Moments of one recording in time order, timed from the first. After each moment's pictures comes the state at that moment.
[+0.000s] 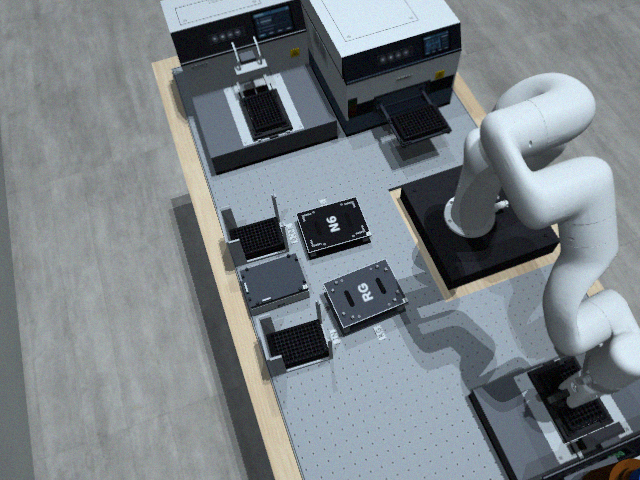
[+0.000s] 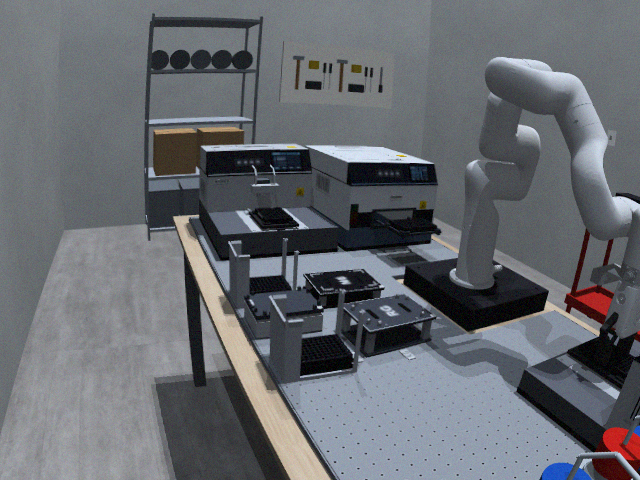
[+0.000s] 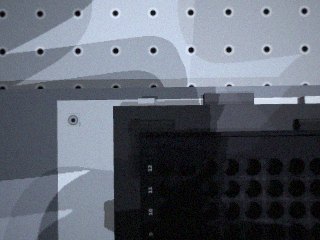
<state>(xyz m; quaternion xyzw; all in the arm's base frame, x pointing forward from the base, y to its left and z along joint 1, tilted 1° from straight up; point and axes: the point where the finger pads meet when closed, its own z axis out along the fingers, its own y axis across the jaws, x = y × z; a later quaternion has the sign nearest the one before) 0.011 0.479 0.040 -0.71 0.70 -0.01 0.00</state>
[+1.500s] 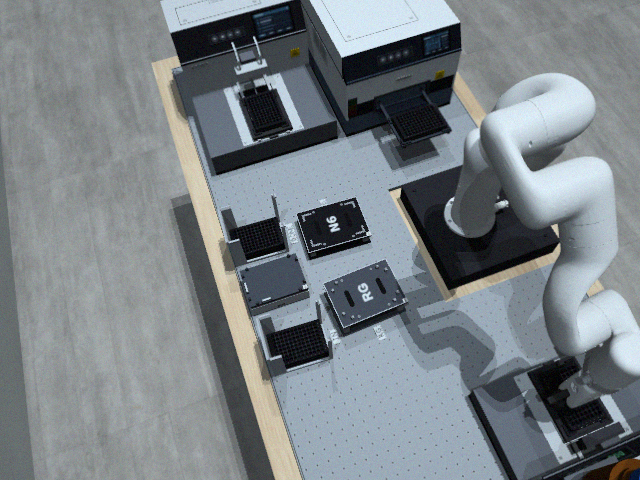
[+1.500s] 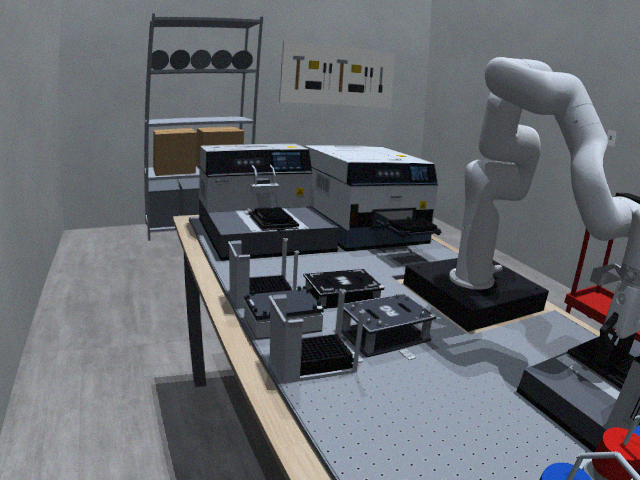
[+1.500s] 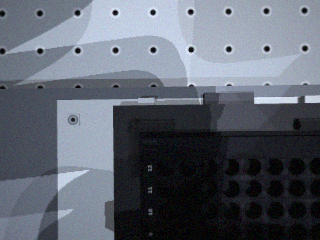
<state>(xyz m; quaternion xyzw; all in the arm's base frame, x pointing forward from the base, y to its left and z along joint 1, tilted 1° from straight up) 0.011 0.480 0.039 -0.71 0.70 -0.01 0.00</state>
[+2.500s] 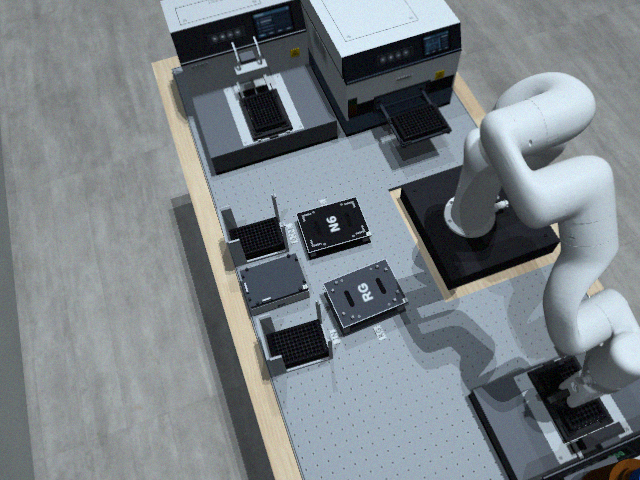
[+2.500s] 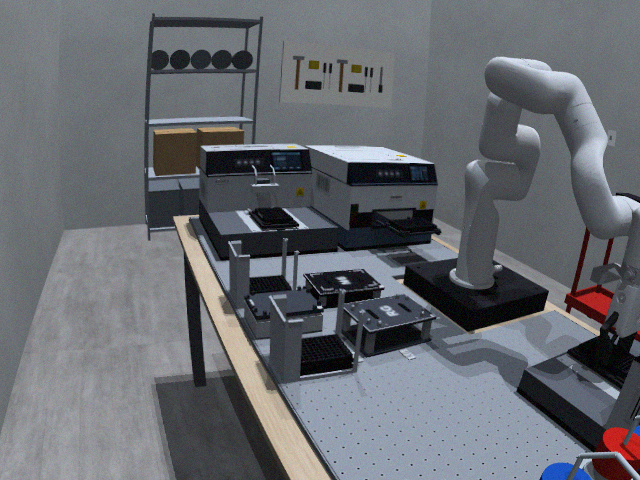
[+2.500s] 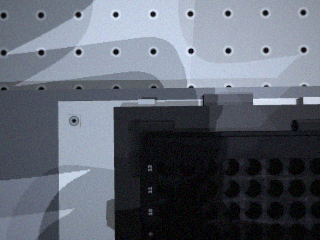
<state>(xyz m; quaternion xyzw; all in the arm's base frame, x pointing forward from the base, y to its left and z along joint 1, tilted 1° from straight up) 0.011 0.479 0.041 -0.71 0.70 -0.01 0.00</state>
